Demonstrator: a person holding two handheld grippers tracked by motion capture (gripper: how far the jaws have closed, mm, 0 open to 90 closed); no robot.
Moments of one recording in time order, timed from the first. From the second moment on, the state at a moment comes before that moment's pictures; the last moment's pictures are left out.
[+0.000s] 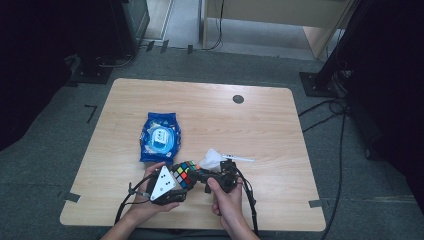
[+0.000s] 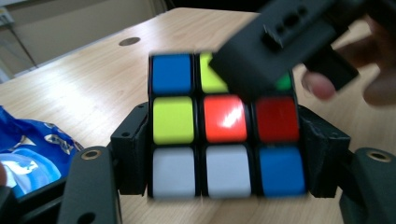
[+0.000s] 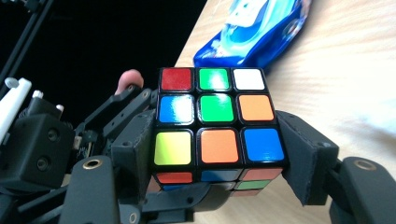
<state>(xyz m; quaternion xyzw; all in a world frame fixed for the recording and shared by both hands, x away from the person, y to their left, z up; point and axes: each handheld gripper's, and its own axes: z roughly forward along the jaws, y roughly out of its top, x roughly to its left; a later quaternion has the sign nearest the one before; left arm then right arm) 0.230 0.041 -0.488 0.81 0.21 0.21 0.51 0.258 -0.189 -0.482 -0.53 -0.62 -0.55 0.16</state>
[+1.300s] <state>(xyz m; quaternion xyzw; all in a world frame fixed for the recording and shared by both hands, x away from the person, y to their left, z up) 0.228 0.036 -0.494 0.83 0.18 0.22 0.48 0.251 -0.176 -0.463 -0.49 -0.71 -0.50 0.10</state>
